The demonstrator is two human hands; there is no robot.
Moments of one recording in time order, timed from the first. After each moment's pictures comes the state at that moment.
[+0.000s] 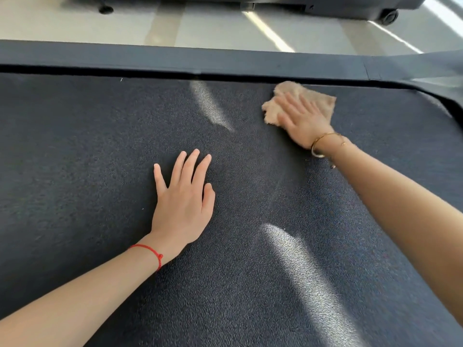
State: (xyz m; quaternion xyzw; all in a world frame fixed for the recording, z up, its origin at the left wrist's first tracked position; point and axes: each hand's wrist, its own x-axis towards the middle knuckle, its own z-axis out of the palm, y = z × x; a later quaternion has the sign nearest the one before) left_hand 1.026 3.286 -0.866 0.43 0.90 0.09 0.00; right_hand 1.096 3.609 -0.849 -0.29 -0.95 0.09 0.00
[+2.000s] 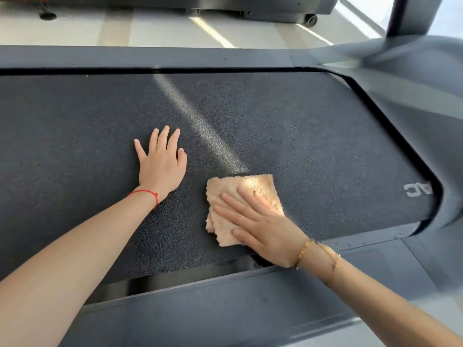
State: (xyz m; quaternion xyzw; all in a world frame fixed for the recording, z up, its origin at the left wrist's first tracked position) left_hand 1.025 3.282 -0.873 0.45 0.88 0.15 -0.02; right_hand 1.309 3.334 -0.845 -0.11 -0.98 0.15 -0.04
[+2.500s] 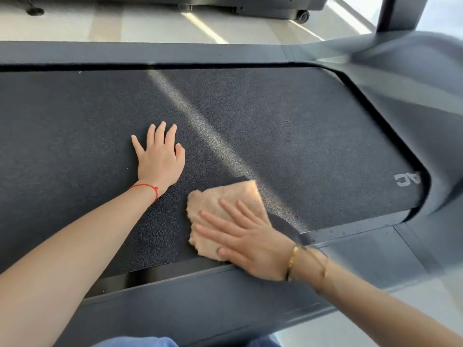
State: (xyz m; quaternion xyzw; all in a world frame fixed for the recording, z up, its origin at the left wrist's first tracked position) left_hand 1.029 3.282 -0.869 0.45 0.88 0.15 -0.01; right_hand 1.305 3.290 -0.827 -0.06 -0.98 0.13 -0.11
